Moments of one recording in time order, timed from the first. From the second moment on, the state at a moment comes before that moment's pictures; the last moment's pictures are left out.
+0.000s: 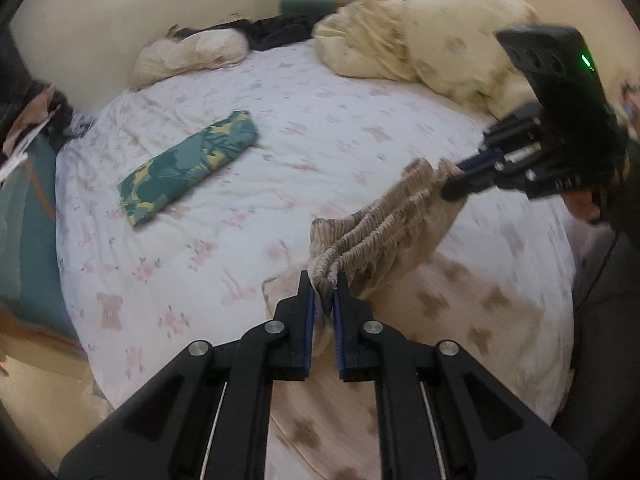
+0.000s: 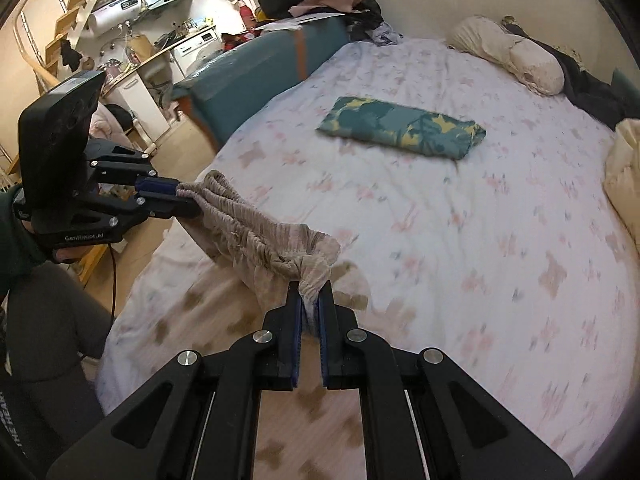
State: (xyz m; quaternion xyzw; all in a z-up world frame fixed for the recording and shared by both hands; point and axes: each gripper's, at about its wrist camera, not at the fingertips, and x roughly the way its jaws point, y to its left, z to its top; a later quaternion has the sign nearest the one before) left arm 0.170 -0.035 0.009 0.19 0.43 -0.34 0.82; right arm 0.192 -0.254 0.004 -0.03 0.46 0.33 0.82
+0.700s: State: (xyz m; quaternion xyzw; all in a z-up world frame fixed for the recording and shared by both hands) left arm 0.028 -0.044 -0.109 0.29 0.60 -0.35 0.66; right arm 0.037 -0.208 -0.121 -0.11 0.65 0.33 0.68
